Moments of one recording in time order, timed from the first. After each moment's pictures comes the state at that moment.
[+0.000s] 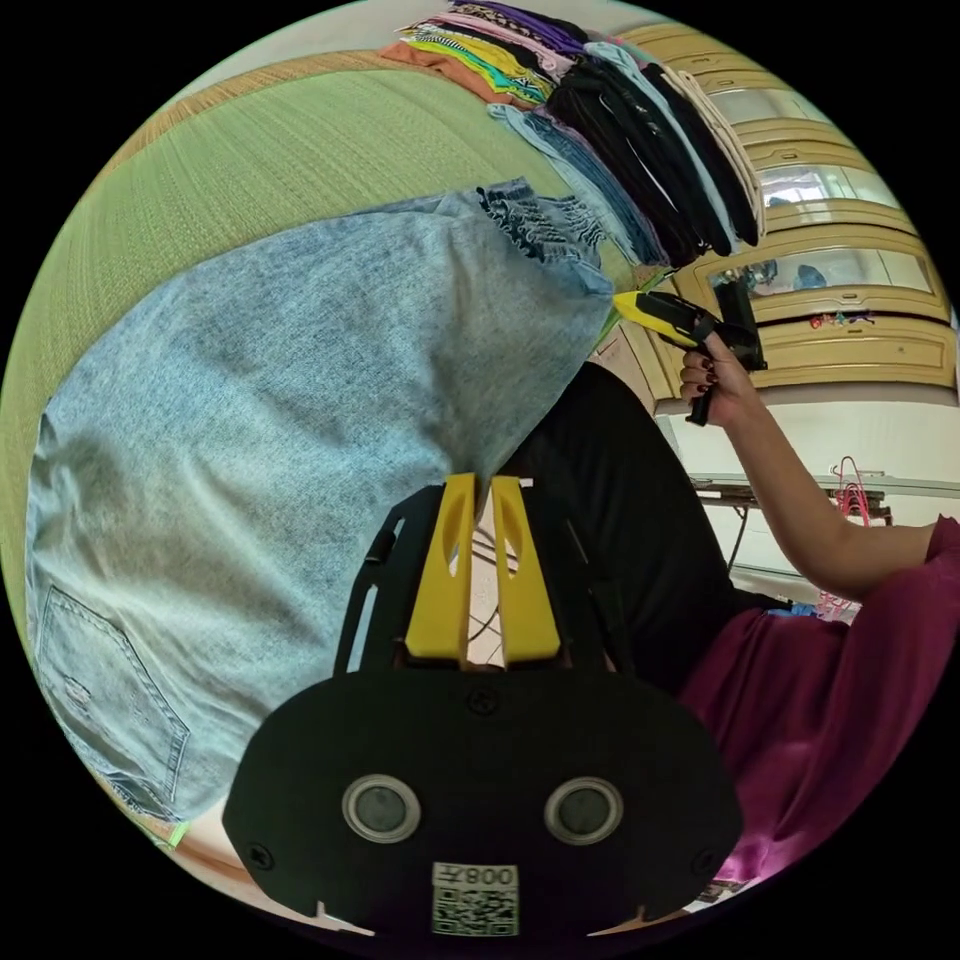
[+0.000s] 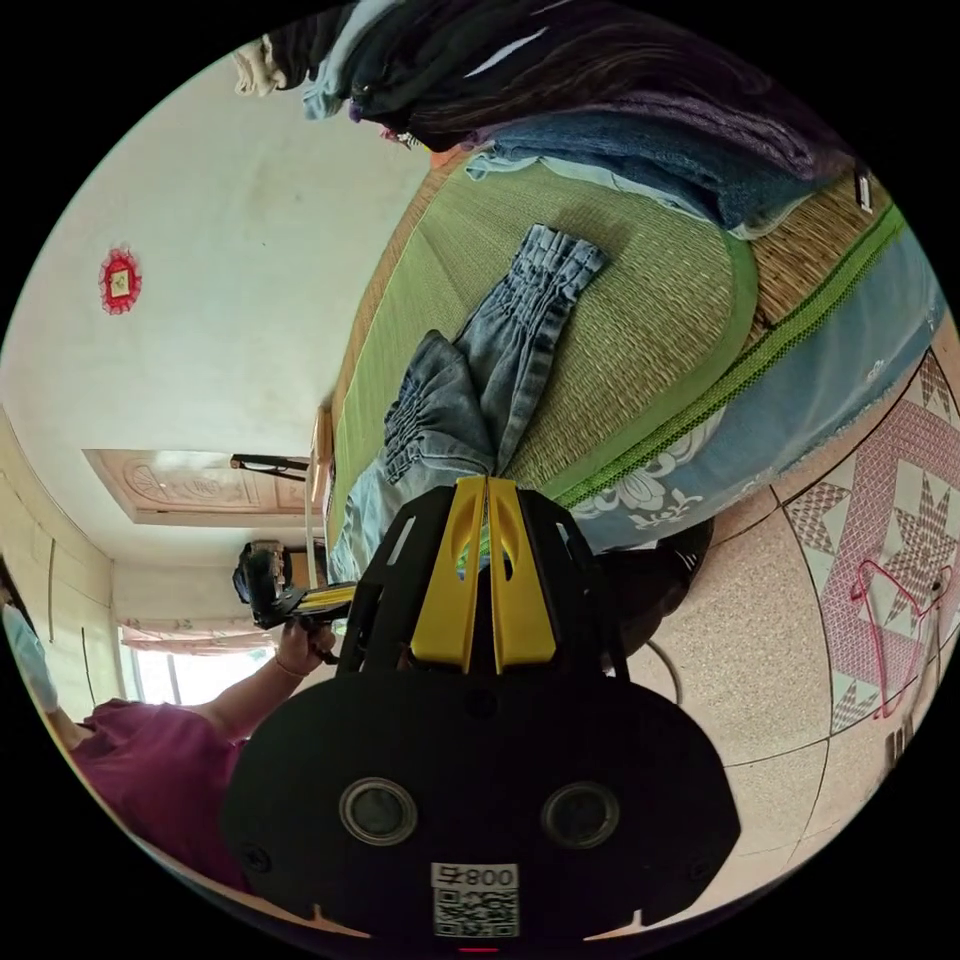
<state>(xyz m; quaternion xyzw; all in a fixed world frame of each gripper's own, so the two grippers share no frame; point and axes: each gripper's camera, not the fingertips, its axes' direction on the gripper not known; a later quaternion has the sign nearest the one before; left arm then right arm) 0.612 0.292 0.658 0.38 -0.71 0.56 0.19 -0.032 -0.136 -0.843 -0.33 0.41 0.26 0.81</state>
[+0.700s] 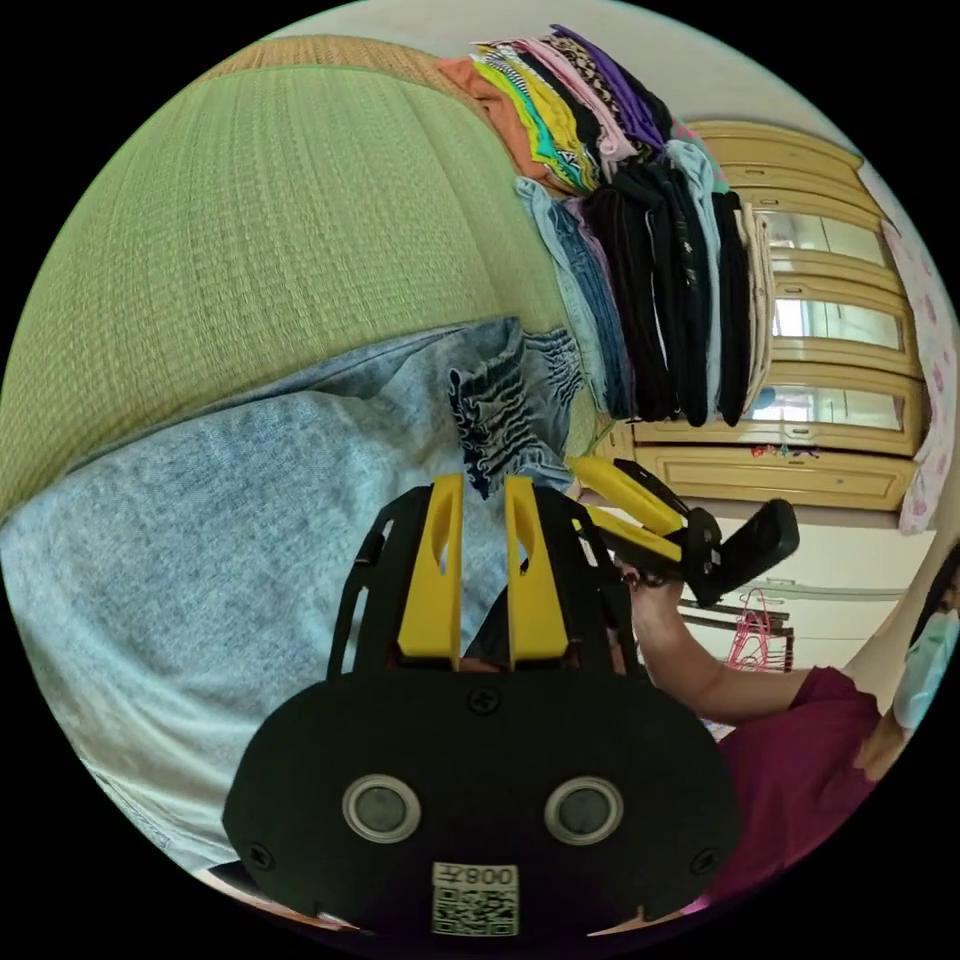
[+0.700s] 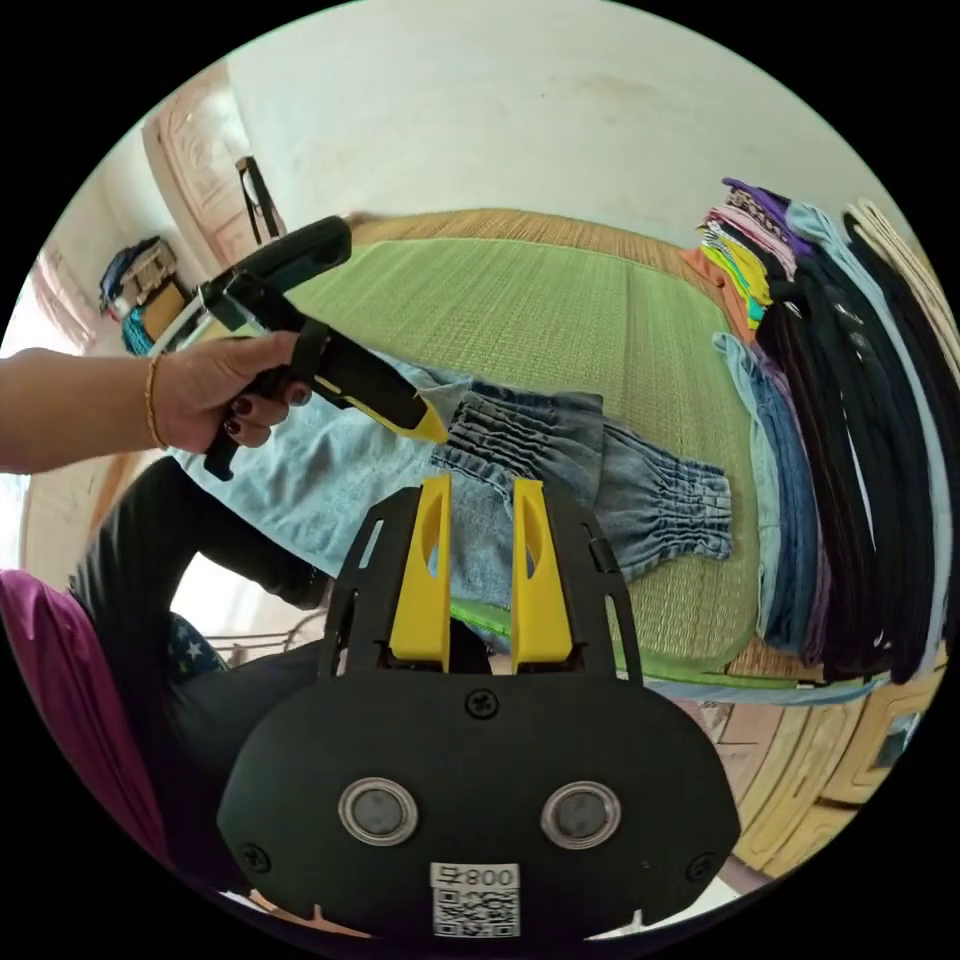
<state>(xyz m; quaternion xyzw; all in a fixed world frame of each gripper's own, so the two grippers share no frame) 0.813 0.222 0.791 0.37 -0.60 0.64 0.31 -0.108 -0.055 -0.747 -0.53 0.43 -0.16 0.71</state>
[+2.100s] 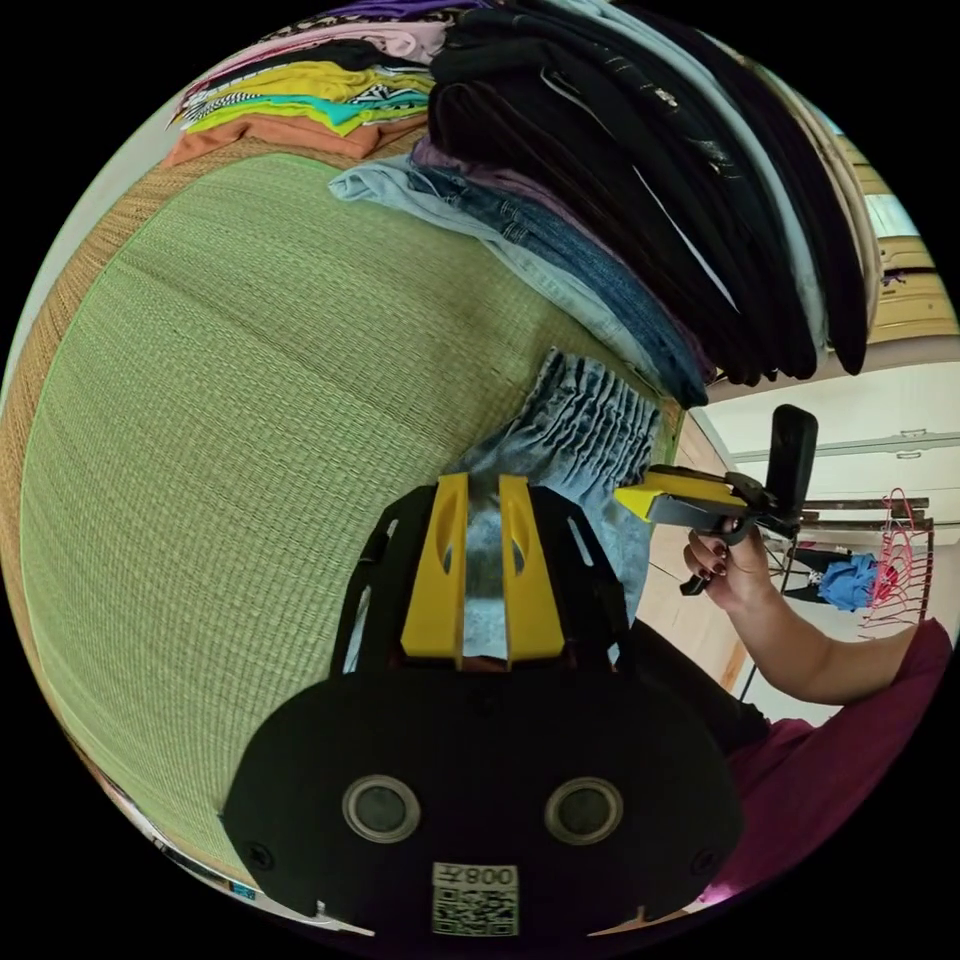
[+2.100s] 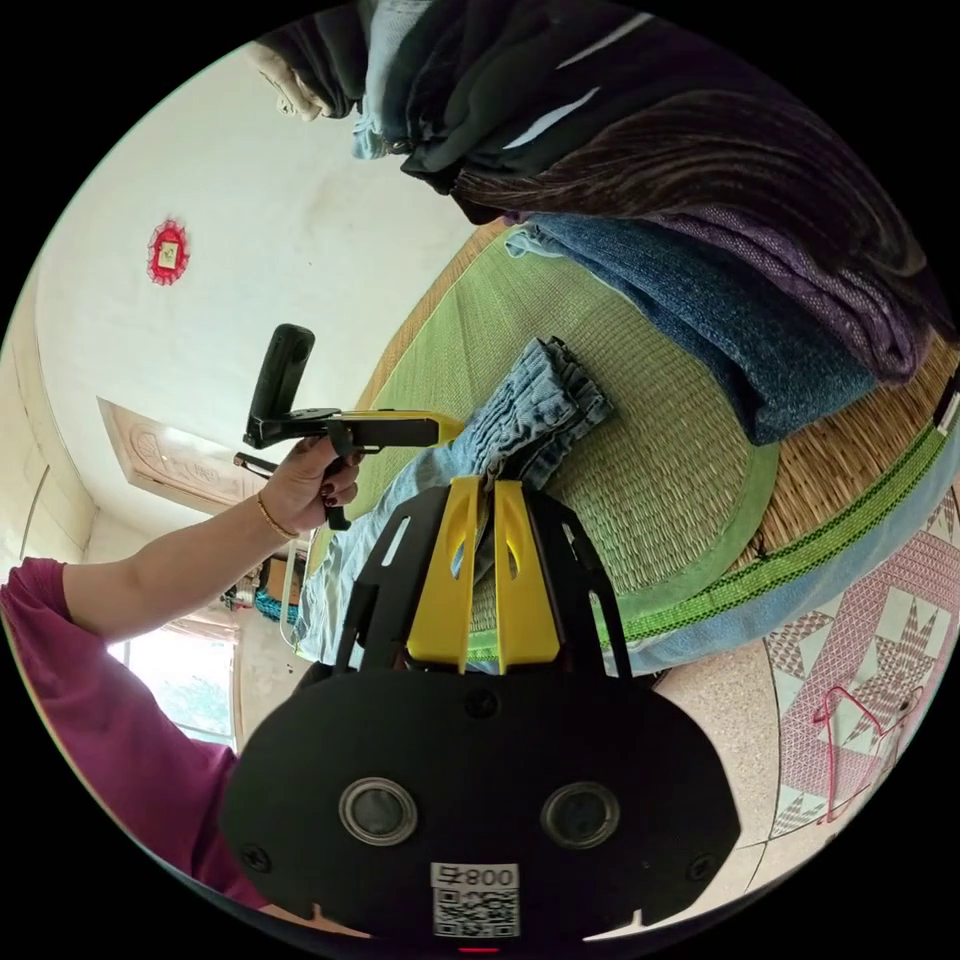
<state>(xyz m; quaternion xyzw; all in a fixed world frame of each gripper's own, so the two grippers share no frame) 0.929 0.014 1.067 0.32 -0.78 0.53 0.07 0.019 -0.097 -0.978 -0.30 0.39 0.15 0.86</state>
